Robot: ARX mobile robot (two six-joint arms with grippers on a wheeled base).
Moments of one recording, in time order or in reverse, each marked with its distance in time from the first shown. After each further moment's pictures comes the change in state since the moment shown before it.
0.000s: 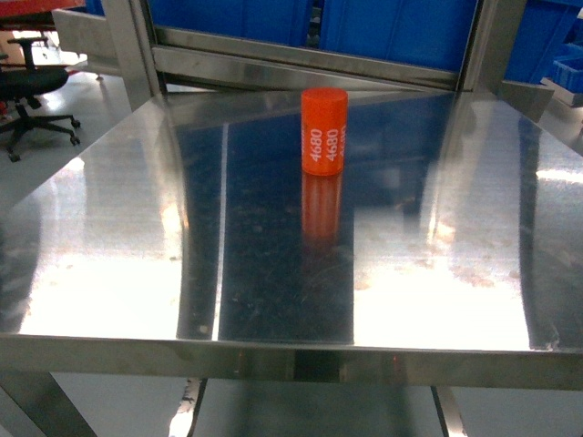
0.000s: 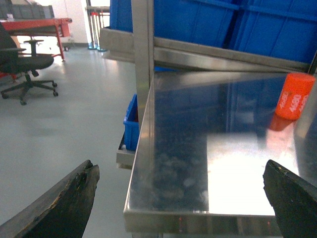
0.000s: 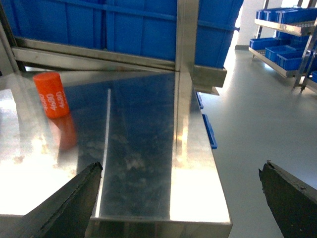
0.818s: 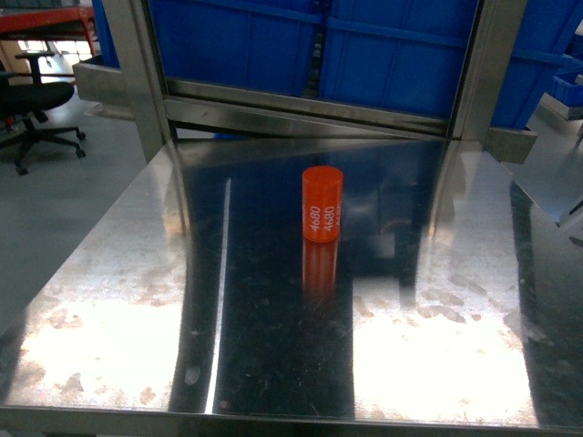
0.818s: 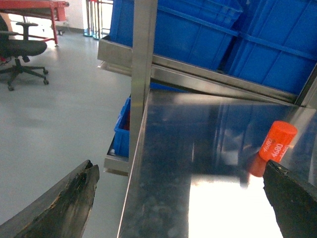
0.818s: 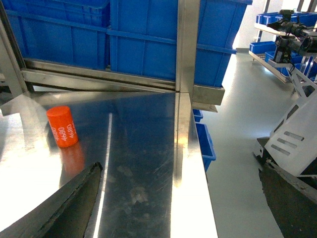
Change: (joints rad) left arm 0.032 0.404 0.017 0.355 0.044 -0.113; right arm 0.000 0.000 0.000 0.000 0.000 -0.001
